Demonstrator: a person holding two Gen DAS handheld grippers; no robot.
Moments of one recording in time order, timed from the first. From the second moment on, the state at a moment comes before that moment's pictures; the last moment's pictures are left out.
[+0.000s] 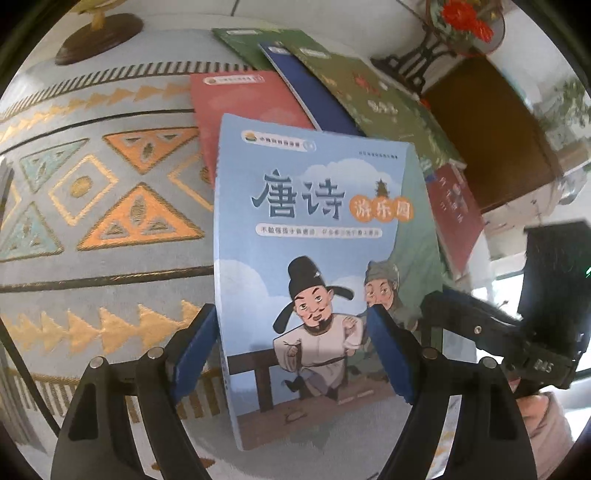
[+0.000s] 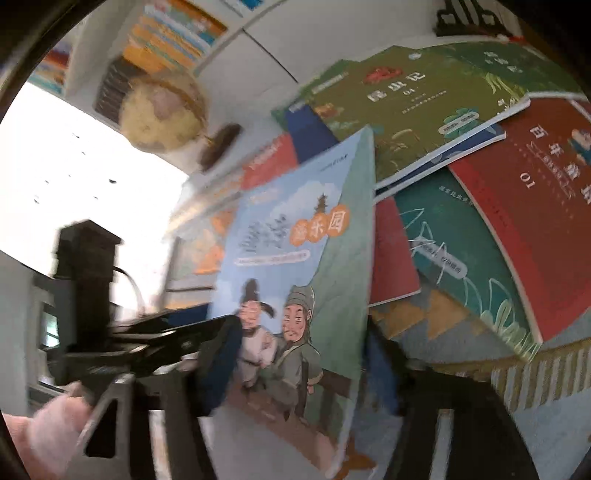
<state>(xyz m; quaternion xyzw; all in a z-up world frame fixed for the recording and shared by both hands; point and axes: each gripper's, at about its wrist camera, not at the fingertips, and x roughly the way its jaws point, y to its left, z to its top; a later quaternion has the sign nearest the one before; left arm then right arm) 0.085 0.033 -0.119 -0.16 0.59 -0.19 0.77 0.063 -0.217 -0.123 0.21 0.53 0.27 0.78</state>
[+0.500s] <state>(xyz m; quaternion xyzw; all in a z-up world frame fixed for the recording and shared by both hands) 0.068 0.096 -0.068 -0.19 0.54 -0.19 0.80 0.035 -0.152 -0.075 0.14 0.51 0.32 0.79</state>
